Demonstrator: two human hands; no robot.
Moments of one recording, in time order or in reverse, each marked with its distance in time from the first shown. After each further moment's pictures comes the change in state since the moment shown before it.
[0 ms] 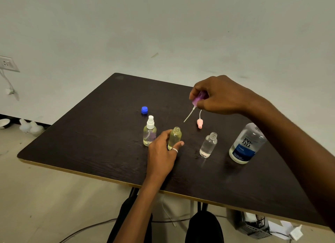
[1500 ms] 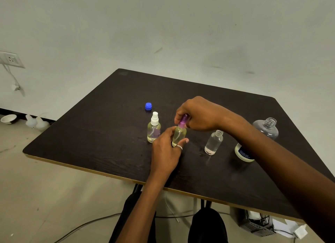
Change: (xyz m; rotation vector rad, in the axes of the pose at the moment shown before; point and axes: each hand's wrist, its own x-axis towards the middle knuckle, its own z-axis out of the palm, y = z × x) left_hand -0.001 0.002 -0.001 0.023 -0.006 -0.026; right_hand 0.019 -0.015 0.065 -0.091 -0.211 -0.207
